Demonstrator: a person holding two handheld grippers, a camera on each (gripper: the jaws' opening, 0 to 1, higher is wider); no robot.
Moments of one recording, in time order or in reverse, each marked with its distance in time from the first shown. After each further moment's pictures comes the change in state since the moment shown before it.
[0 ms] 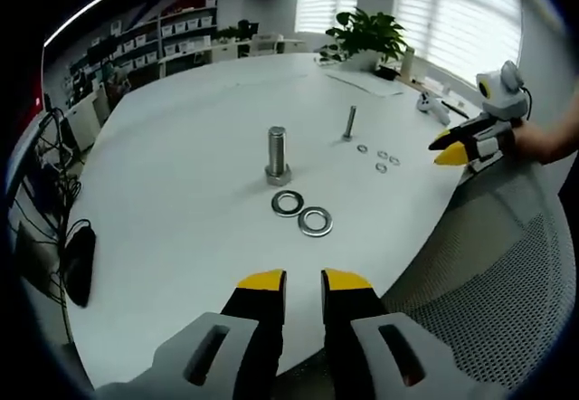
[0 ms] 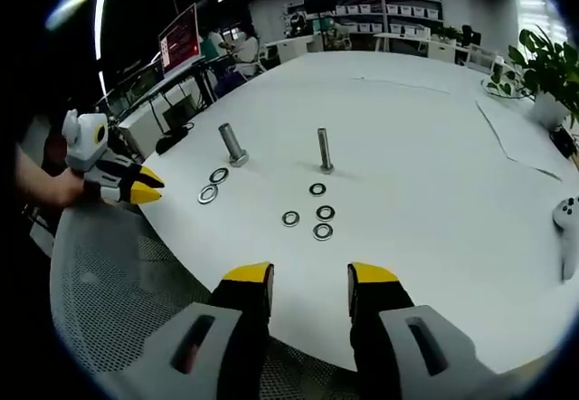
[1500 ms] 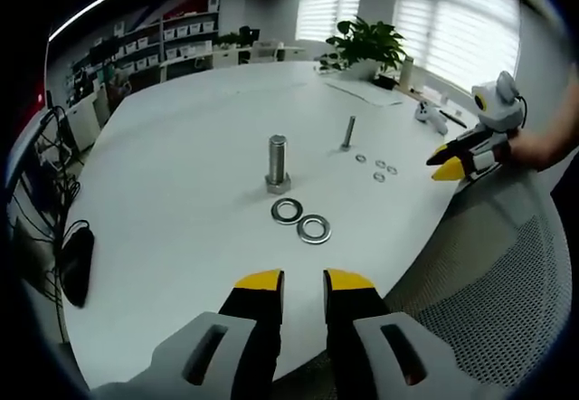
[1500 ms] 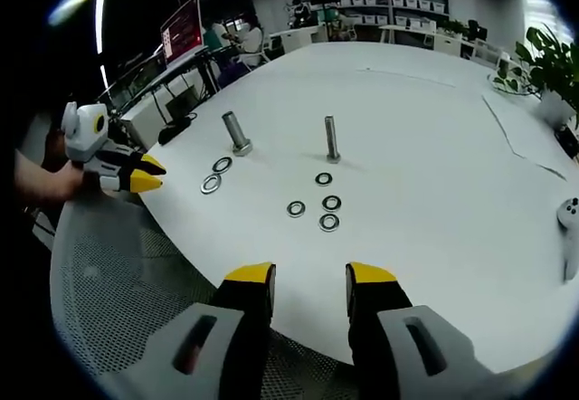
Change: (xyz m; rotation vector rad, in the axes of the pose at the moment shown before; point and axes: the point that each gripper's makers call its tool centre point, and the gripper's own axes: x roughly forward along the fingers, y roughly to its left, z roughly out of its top) left arm 0.000 -0.001 0.006 -0.007 -0.047 -0.014; right arm 0.002 0.002 -0.009 -0.006 0.044 0.016
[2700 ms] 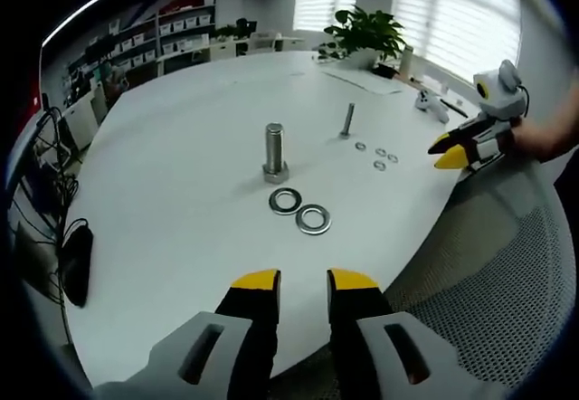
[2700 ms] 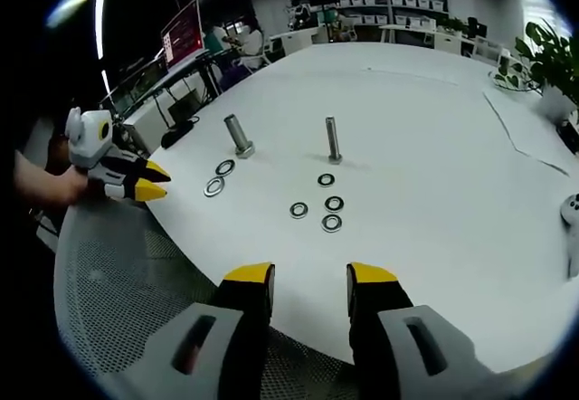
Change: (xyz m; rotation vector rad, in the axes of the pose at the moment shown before) left arm 0.003 -0.001 -0.007 0.017 0.052 0.005; right arm 0.000 0.001 0.001 0.016 -0.009 0.019
